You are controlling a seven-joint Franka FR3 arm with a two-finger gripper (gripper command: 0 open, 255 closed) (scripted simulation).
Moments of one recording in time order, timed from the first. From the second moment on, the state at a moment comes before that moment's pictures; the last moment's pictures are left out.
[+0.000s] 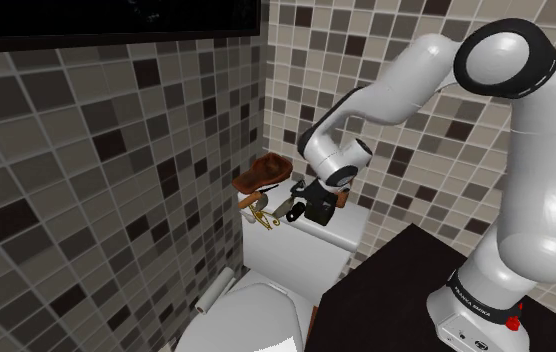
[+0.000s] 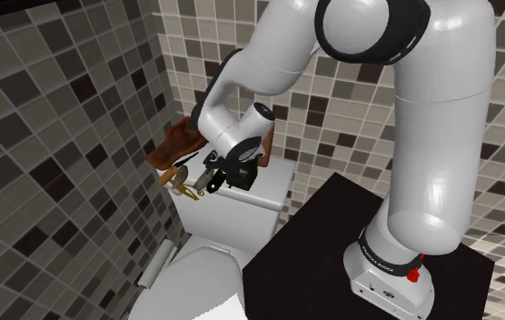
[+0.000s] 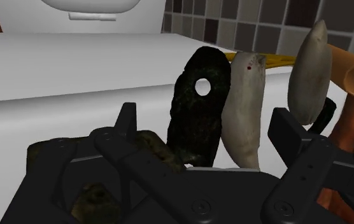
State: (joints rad) arm 0.12 0.39 0.14 -2.33 1.77 3.04 -0.39
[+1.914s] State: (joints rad) arm 0.14 0.50 0.13 -2.22 1.88 3.04 -0.48
